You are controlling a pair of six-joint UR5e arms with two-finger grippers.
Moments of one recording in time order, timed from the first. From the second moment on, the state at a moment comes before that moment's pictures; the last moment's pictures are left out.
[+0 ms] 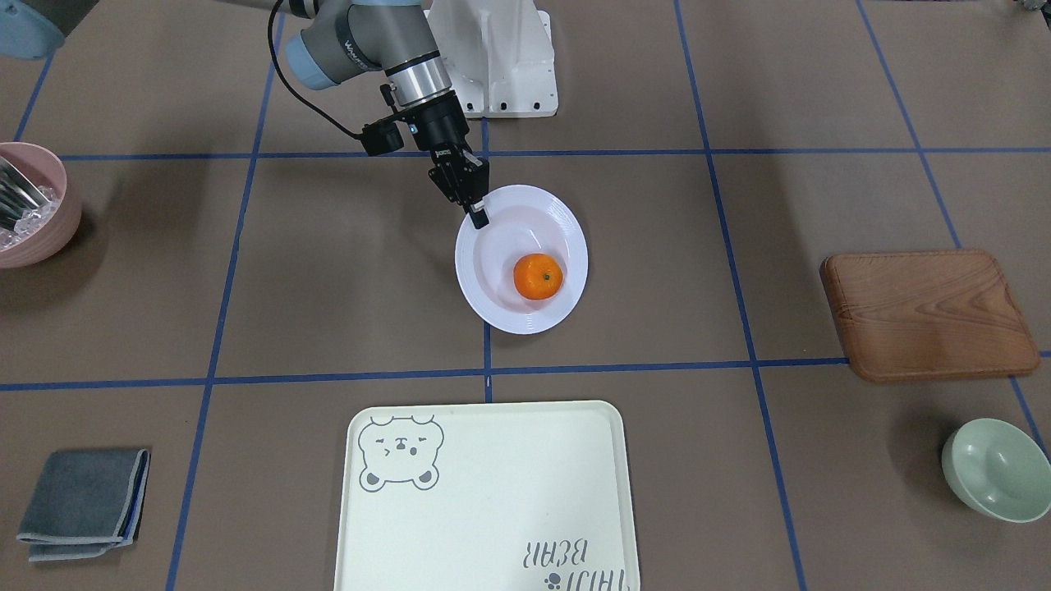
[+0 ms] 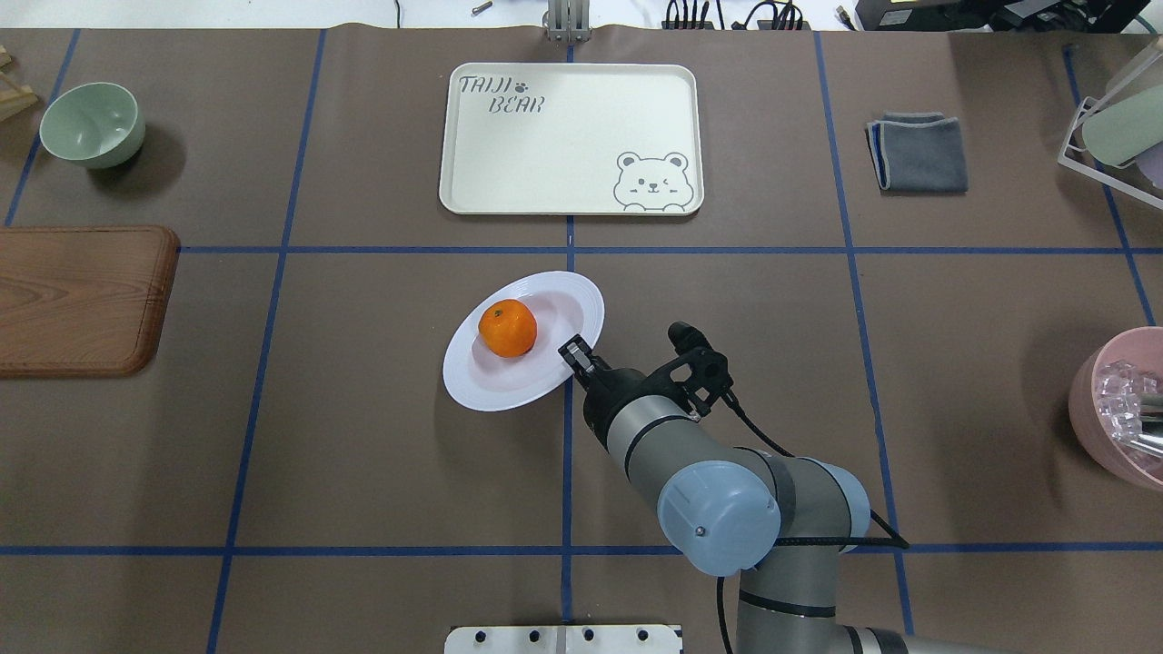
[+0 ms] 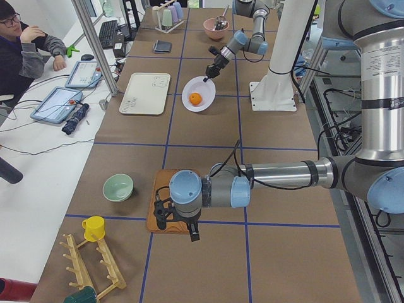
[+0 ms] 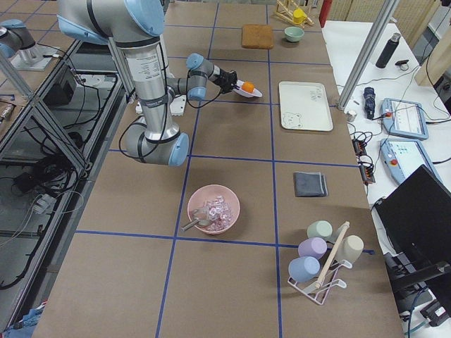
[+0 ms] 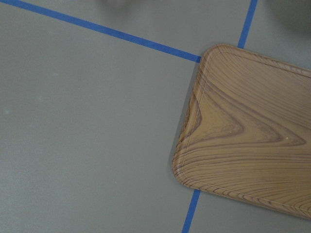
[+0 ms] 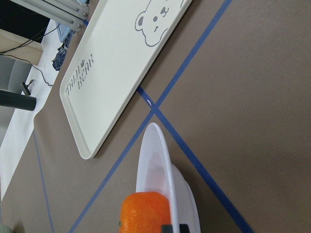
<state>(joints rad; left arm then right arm) -1.62 -1.44 -1.63 -1.62 -2.41 -0.23 0.22 -1.07 1.74 -0.97 1.08 2.15</state>
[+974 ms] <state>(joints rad) -1.62 -1.44 -1.63 -1.62 -2.41 -0.23 0.34 -1.06 1.76 -0.96 1.09 2.20</state>
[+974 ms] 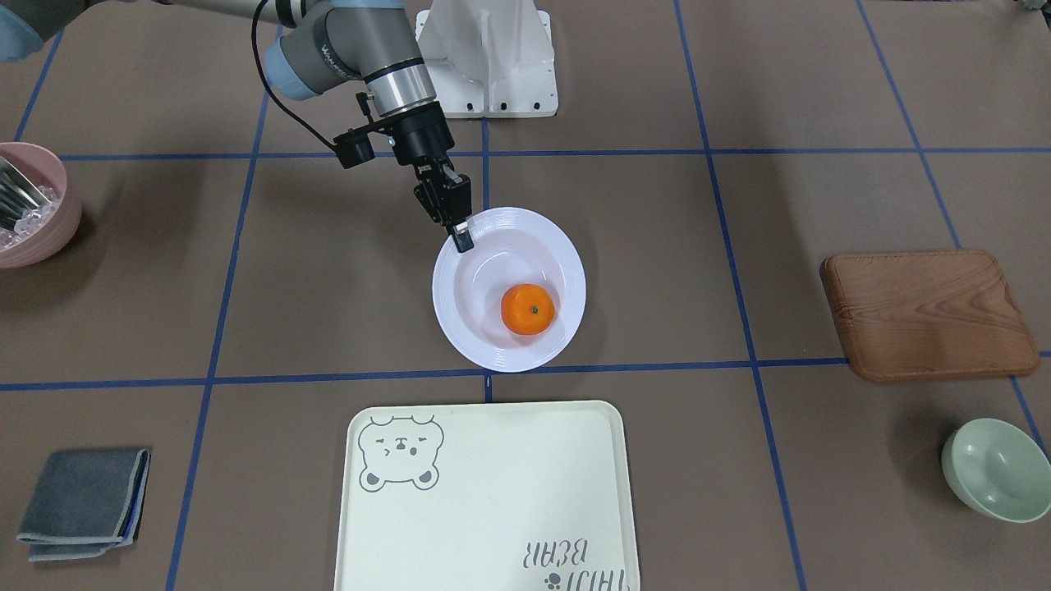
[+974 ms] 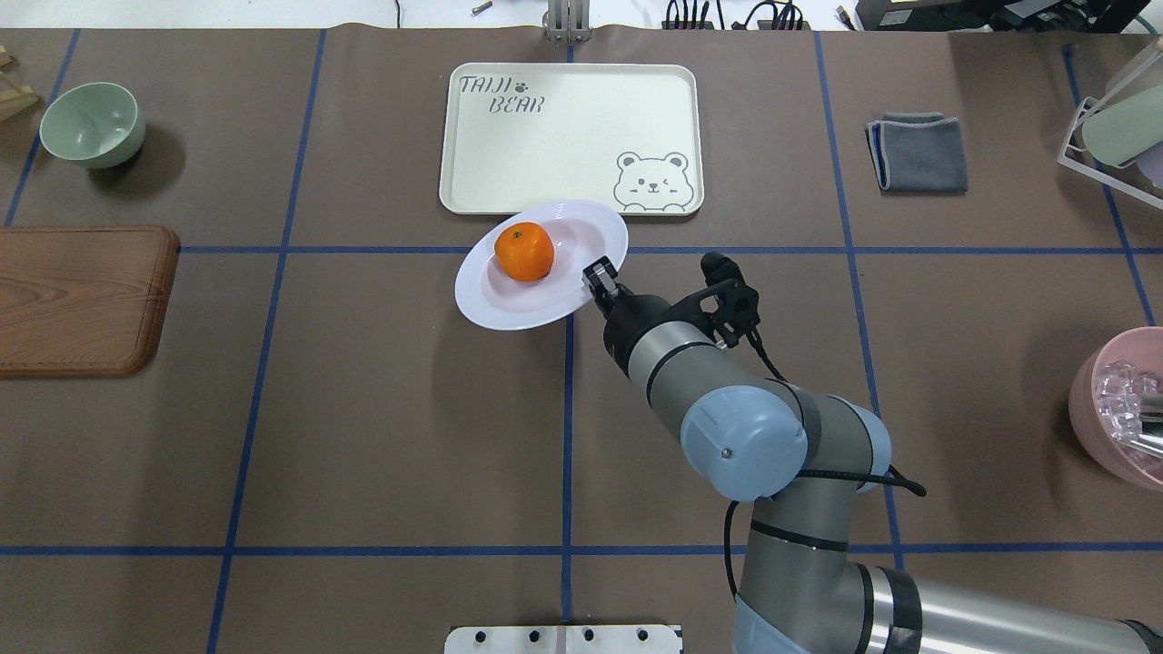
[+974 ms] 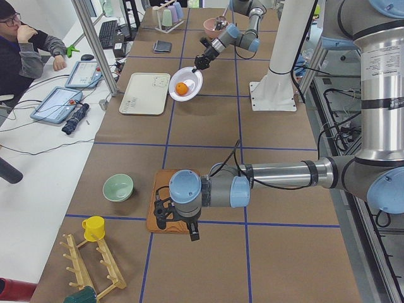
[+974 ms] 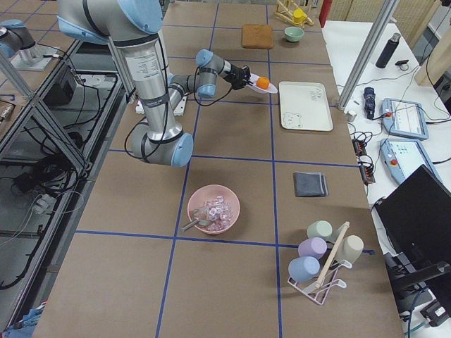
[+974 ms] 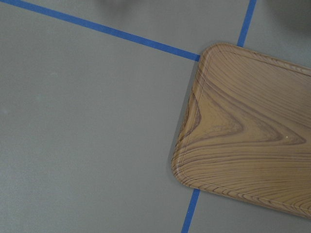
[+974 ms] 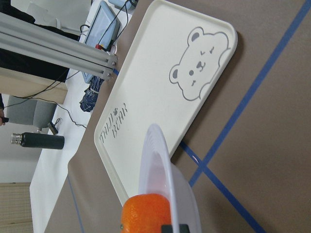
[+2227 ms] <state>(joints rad) -1.62 -1.44 -1.63 -1.63 -2.41 -0.24 0.60 -0.71 1.01 -0.59 1.25 2.24</state>
